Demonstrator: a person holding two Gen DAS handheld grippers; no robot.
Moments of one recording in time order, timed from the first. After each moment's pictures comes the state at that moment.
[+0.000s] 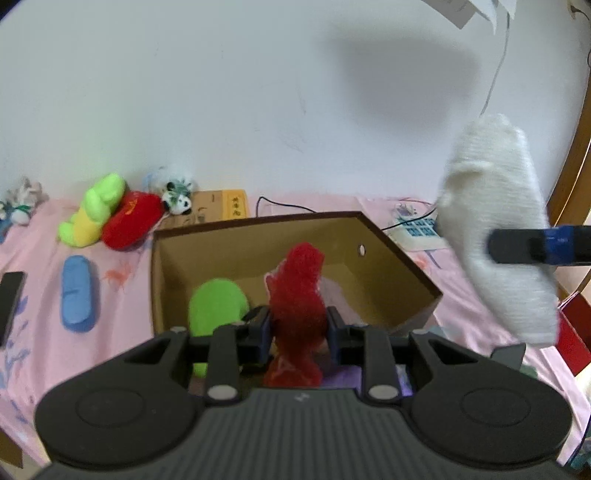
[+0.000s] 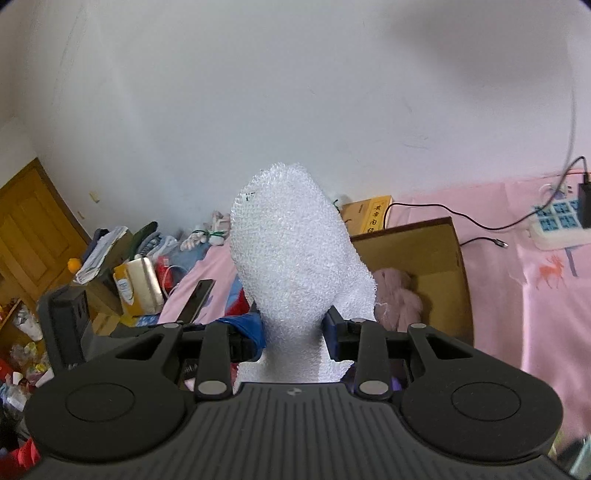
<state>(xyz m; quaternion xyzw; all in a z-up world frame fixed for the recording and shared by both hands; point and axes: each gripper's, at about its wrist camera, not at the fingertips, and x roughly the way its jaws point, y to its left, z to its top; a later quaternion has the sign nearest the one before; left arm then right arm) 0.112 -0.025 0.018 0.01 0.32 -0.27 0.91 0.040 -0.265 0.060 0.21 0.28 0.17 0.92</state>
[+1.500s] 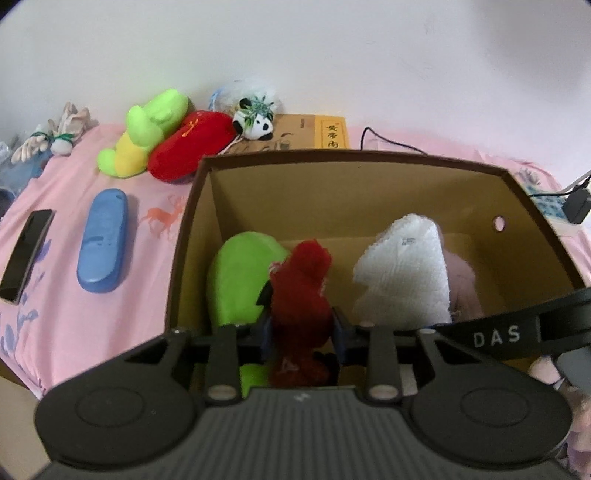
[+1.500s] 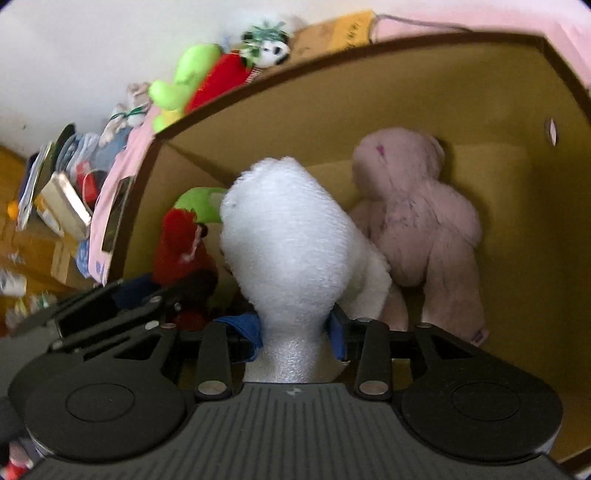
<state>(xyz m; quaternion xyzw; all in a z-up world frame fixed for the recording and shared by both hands) 0.218 -0.042 -0.063 0.02 0.42 -0.12 0.90 0.197 -0.216 -0.056 0.20 0.52 0.18 0.81</state>
